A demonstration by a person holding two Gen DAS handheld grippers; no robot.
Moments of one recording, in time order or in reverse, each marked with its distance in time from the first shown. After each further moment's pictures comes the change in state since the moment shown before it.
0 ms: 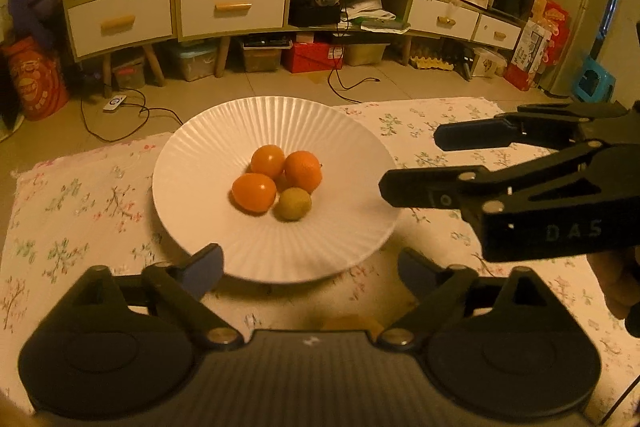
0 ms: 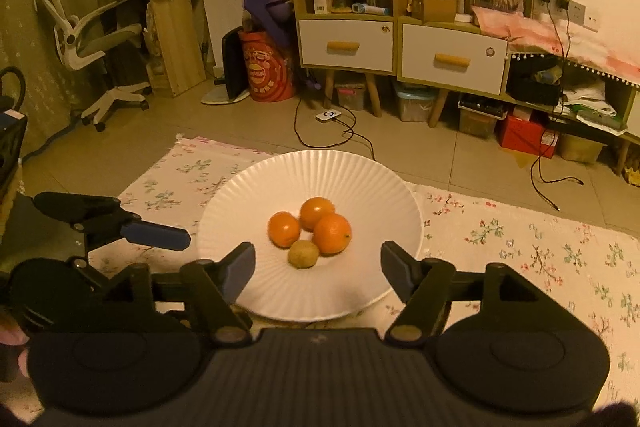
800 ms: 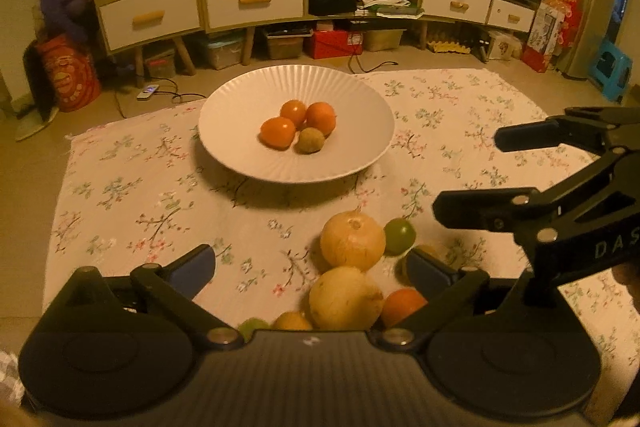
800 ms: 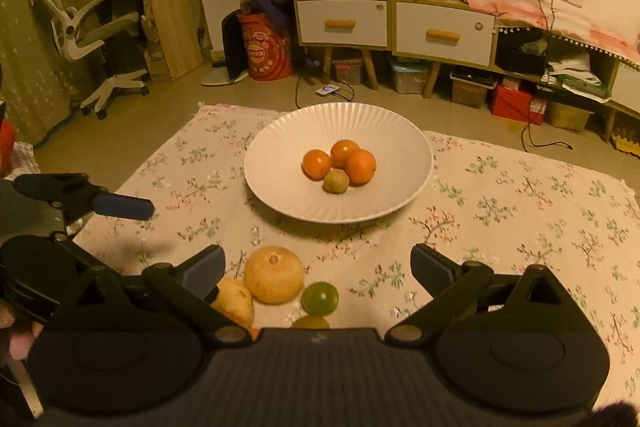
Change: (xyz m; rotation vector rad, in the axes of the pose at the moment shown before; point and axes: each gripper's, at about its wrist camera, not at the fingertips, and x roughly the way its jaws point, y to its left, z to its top) left arm -0.053 -0.016 -0.053 0.021 0.021 0.112; right arm -0.042 0.036 -0.044 0.040 0.055 -0.037
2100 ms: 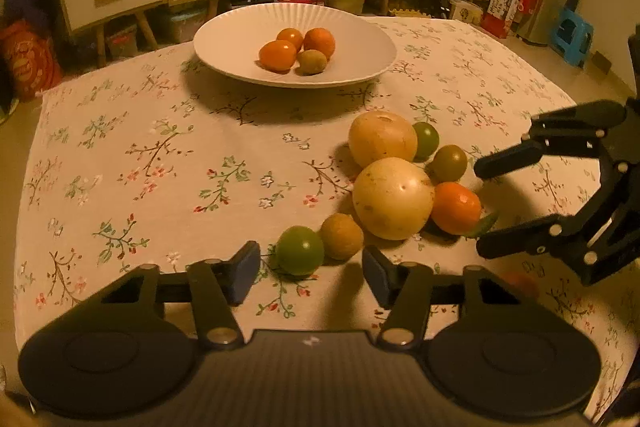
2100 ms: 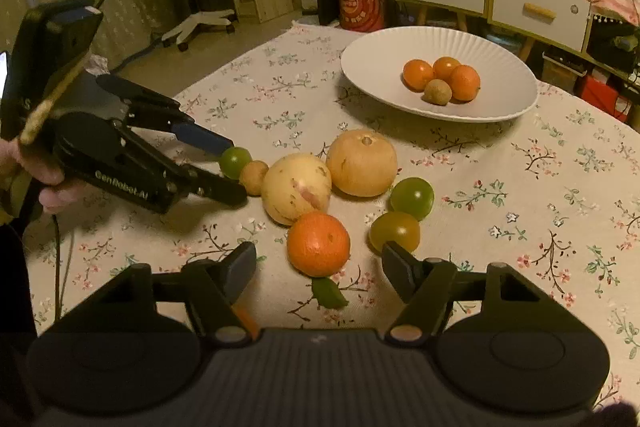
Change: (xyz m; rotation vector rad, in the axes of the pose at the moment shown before) left arm 0.022 0.053 -0.059 0.072 0.060 -0.145; right arm 0.019 0.022 -0.064 -0.175 0.114 0.232
